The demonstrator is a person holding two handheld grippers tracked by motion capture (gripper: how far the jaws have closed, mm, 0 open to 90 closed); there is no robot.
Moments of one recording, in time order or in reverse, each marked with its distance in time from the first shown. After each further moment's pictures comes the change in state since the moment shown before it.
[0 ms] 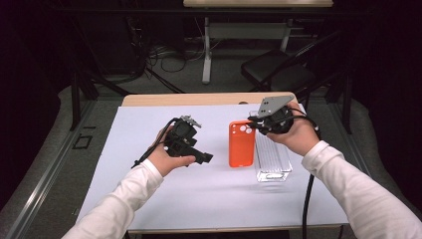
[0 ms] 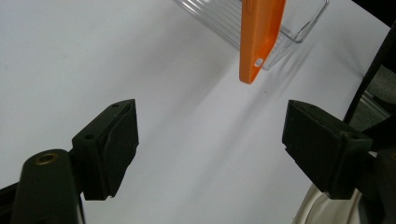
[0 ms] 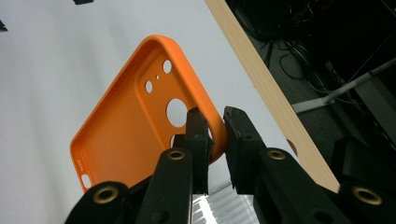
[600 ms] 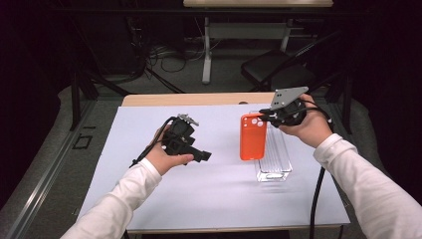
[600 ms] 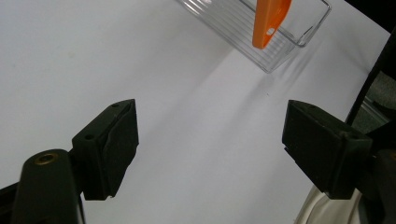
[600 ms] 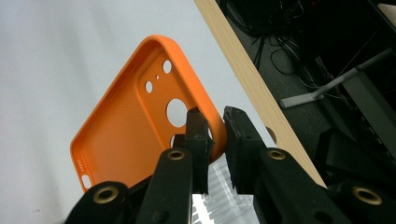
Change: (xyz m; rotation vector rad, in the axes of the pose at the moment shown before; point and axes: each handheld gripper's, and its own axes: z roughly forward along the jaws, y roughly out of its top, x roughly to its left) left arm 0.004 -0.001 -0.003 -0.014 0.002 -0.020; right arm -0.027 -0.013 -0.017 0.012 -0.023 -0.009
